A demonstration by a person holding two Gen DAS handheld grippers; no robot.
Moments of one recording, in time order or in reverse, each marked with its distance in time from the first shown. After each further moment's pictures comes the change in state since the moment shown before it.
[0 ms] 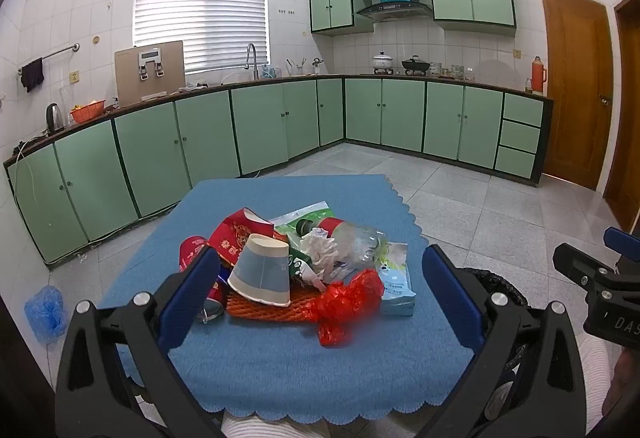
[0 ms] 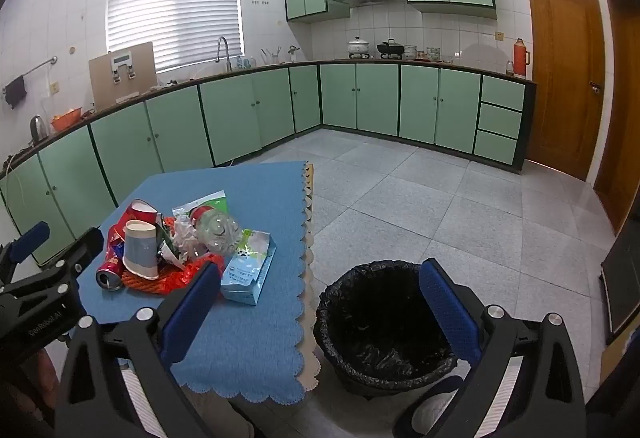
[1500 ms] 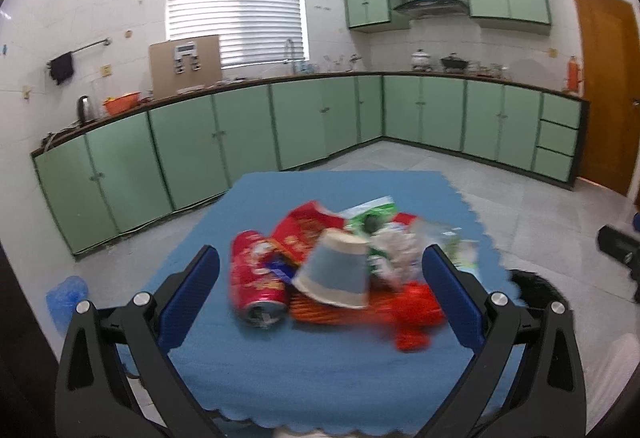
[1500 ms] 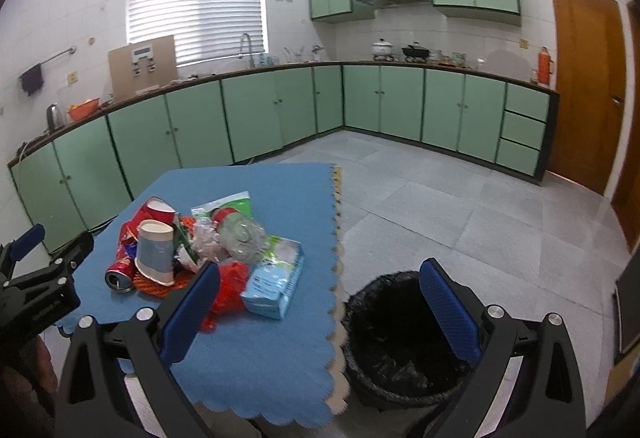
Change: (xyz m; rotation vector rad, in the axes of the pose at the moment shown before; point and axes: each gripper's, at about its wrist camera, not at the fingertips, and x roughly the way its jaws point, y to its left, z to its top) left arm 0.023 0.064 -0.012 -0.028 0.014 0.146; right arm 0.035 0.038 0.005 -0.052 -0.013 0.078
